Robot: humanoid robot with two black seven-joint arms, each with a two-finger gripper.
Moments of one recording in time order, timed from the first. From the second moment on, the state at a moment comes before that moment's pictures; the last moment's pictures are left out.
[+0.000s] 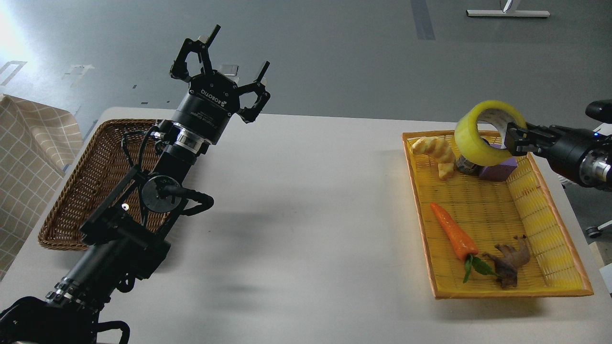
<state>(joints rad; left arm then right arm) -0.47 0.11 -1.22 -1.14 0.23 -0.49 -0.21 0.43 -0.74 1.13 1.51 -2.00 0.49 -0.07</state>
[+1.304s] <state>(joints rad) -0.47 0.12 -1.22 -1.14 0.23 -0.49 -0.21 0.88 -0.10 0.56 1.08 -2.01 0.49 -0.07</state>
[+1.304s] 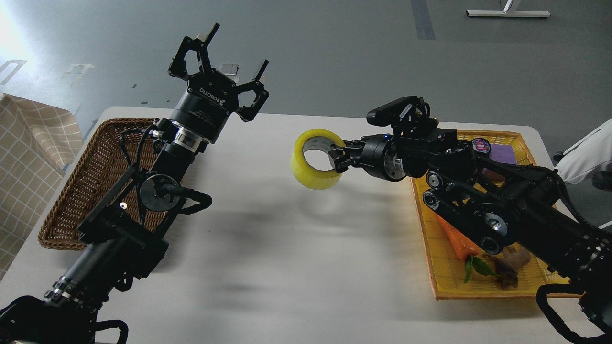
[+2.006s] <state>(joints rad) -0.48 0.12 -1.22 -1.14 0.23 -0.49 -0.21 0.87 0.00 0.46 0.95 -2.01 0.49 -0.07</state>
